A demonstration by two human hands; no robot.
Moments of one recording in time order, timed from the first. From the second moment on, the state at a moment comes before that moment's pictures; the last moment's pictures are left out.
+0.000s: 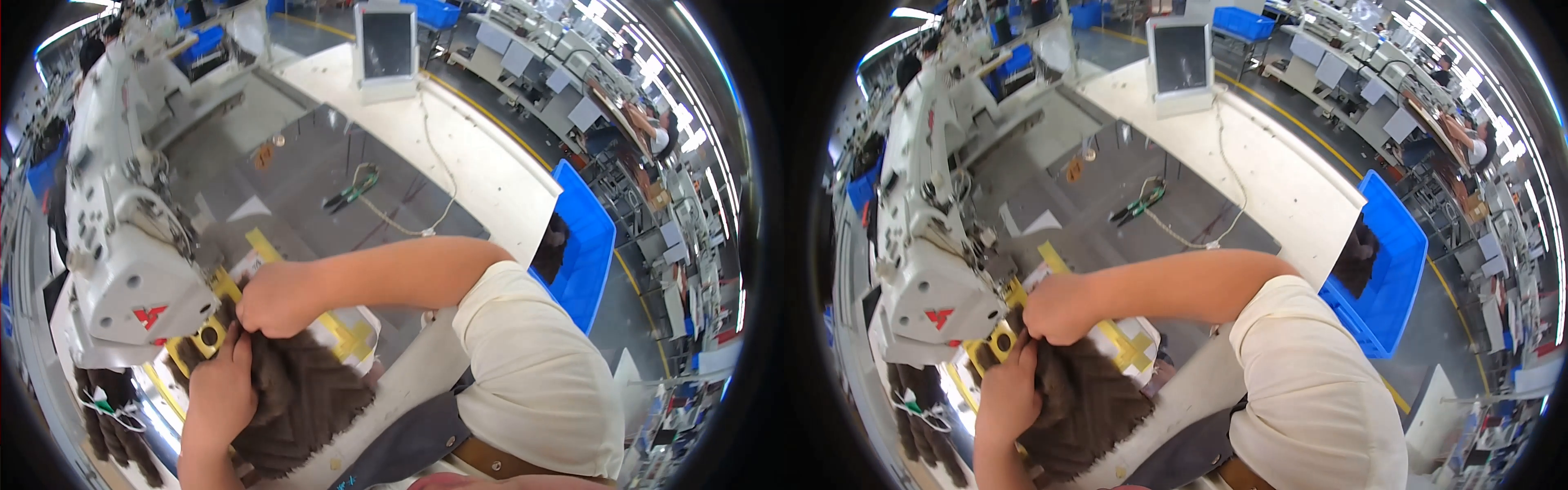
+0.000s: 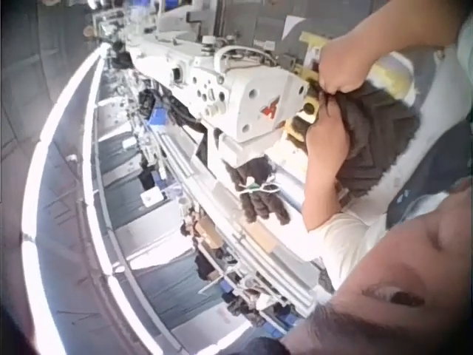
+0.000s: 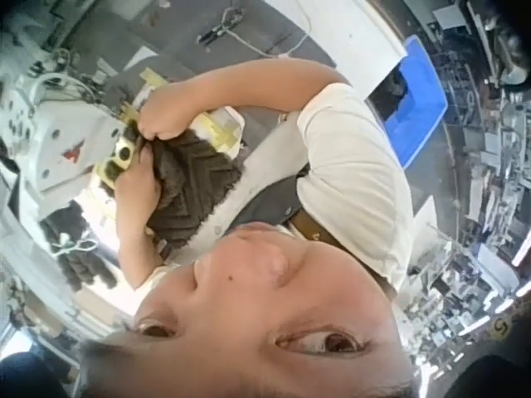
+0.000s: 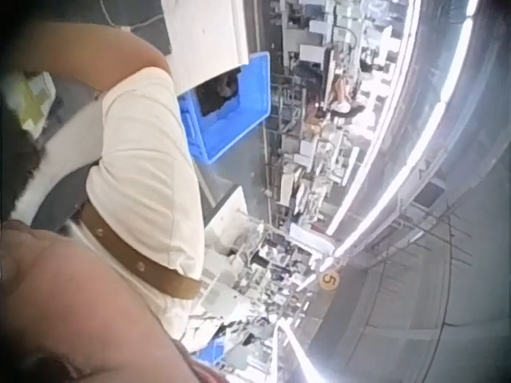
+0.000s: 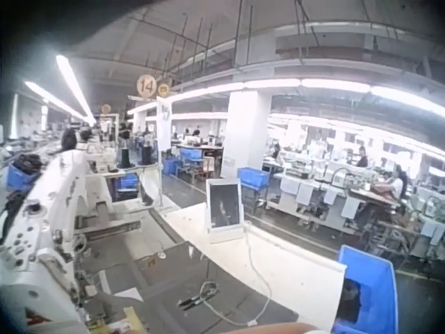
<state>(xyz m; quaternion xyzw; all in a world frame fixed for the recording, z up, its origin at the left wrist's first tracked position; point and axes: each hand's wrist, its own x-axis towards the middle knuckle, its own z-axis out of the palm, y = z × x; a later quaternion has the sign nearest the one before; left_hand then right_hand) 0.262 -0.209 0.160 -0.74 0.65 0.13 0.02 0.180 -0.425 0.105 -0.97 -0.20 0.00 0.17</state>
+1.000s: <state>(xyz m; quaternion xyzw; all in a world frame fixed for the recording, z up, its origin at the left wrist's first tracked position) 0.164 -0.226 0.119 -0.69 0.70 -0.11 -0.18 0.007 -0.432 0.114 -0.70 0.27 -0.05 0.66</state>
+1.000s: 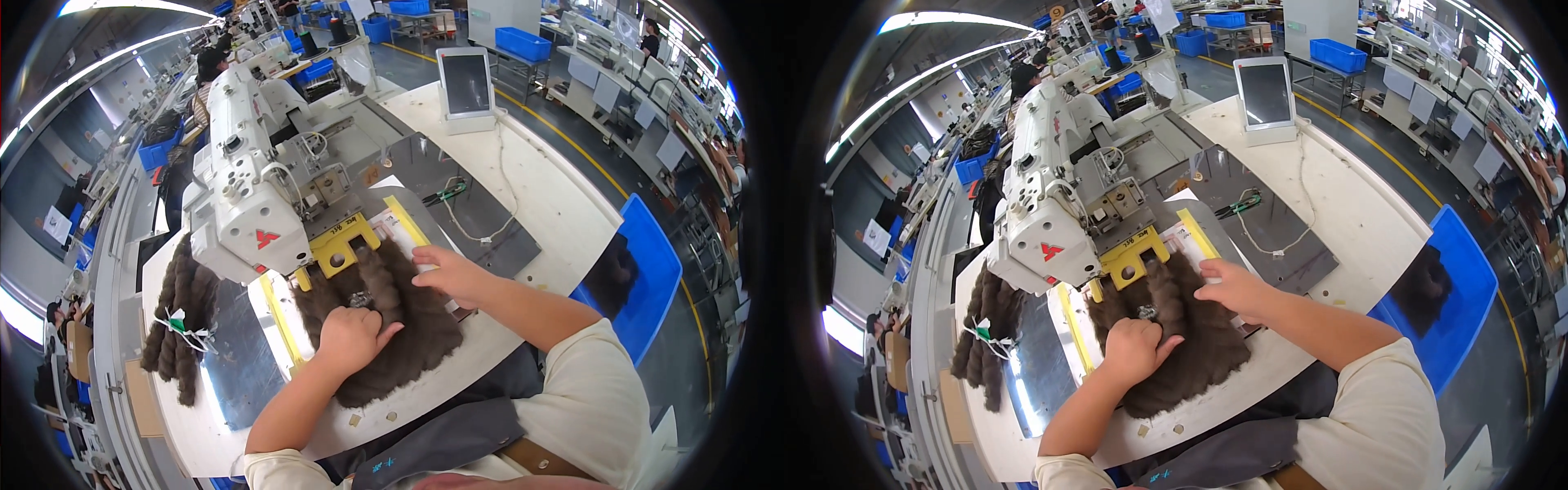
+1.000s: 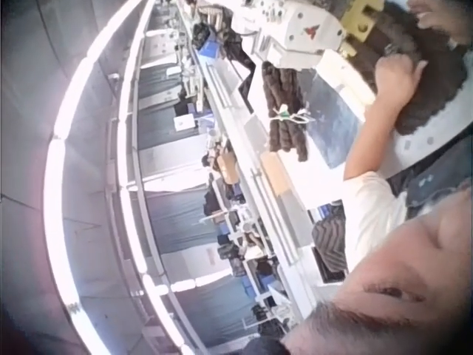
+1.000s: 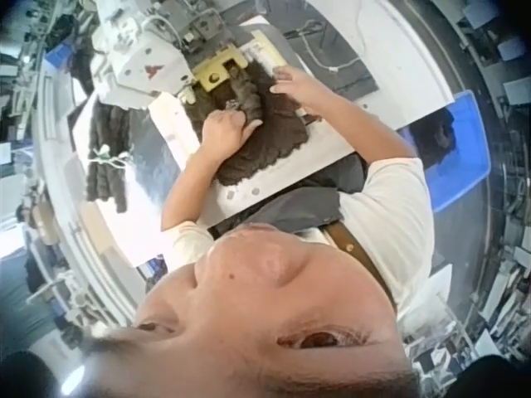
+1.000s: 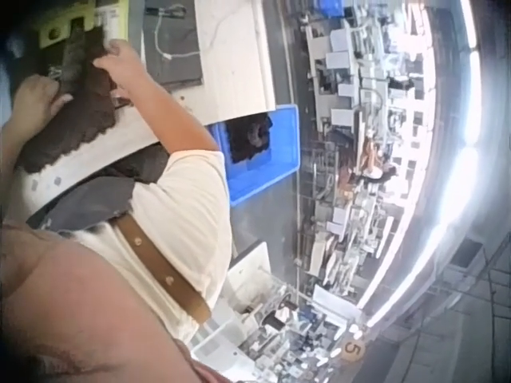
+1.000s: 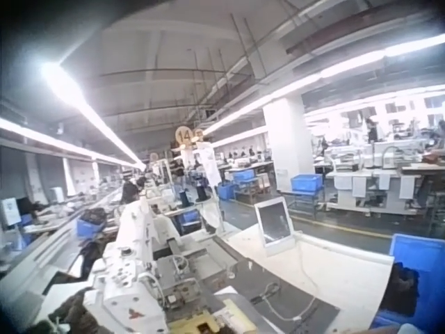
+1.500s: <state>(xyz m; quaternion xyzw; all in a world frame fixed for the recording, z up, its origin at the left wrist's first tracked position) 0.128 -0.176 0.108 -0.53 0.80 -0.13 -0.26 -0.007 -0.379 0.101 -0.78 0.20 -0.17 0.57</state>
